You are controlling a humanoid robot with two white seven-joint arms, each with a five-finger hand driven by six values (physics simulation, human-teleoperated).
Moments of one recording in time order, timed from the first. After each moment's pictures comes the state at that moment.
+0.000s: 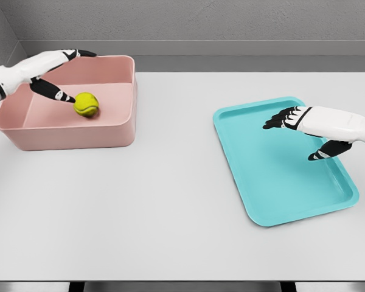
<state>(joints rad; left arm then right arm) -0.90 0.72 -0.83 -0.92 0.00 -0.61 -0.32 -0.53 -1.03 0.60 -1.55 0.11 -0.61 0.50</state>
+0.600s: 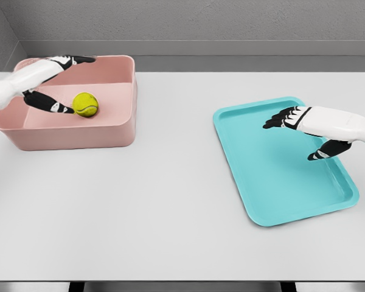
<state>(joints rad) -0.71 0.84 -0.68 -1.20 0.02 -0.61 -0.30 -0.53 -1.02 0.60 -1.54 0.11 -0.61 0.50</state>
